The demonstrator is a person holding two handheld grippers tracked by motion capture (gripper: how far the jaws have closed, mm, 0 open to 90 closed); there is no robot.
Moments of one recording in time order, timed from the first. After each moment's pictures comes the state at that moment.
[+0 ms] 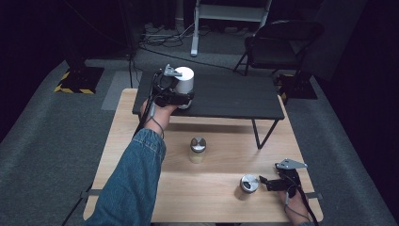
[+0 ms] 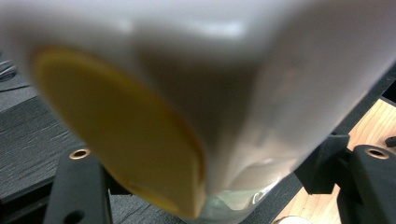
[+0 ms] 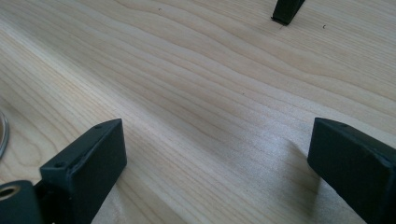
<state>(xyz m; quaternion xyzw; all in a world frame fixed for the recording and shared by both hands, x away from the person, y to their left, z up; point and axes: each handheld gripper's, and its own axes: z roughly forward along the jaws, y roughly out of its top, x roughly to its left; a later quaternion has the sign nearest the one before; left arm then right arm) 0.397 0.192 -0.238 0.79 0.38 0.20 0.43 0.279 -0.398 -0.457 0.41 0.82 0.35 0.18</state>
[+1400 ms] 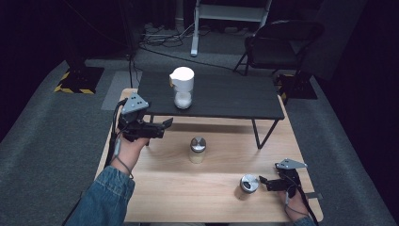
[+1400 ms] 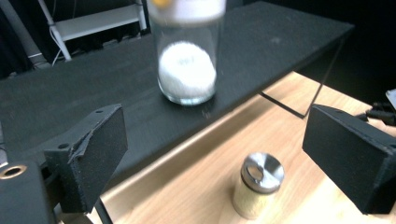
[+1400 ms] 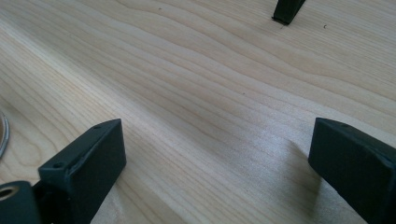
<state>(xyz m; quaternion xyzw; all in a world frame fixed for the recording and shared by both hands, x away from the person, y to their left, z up) 0.276 0.265 -0.279 0.76 0.36 0.23 0.49 0.280 -0.398 -0.457 0.41 0.82 0.35 0.18</state>
